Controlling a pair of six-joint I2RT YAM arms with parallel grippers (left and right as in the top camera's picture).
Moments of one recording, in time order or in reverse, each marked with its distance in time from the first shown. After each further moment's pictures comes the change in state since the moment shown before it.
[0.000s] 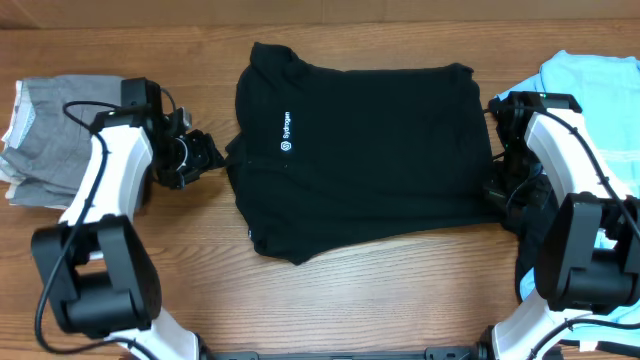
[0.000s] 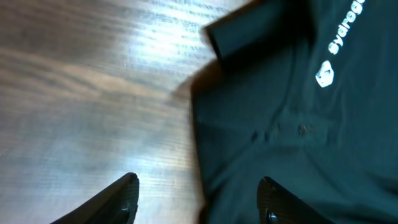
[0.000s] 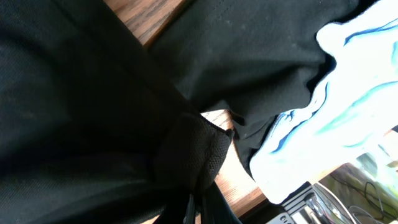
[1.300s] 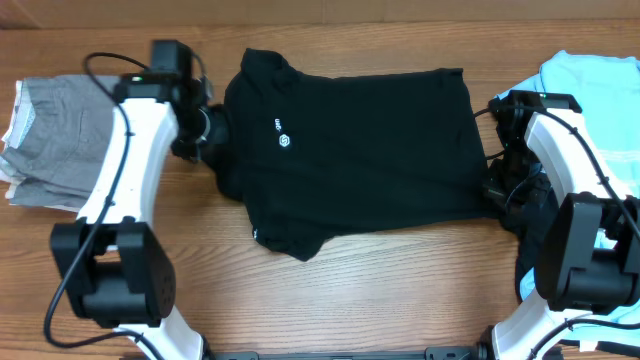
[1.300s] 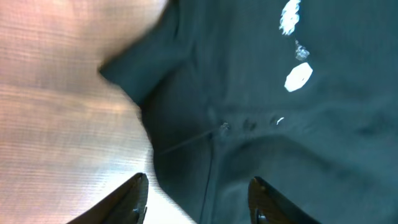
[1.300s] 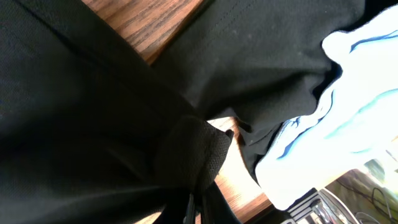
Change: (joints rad) left arm -0.171 0.026 0.251 -0.190 -0.186 0.000; right arm 0.000 0.000 0.000 0.024 -0.007 -0.001
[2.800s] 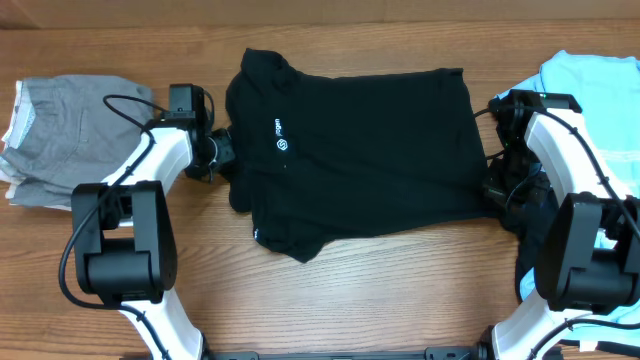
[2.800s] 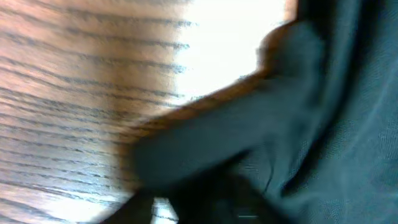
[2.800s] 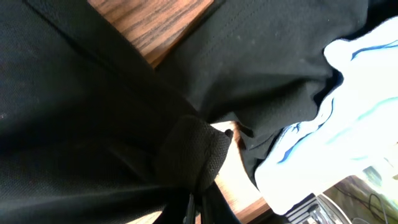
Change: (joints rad) left arm 0.039 0.118 -0.326 0.539 -0.046 -0.131; right arm 0.000 0.000 0.000 0.011 0.000 -0.026
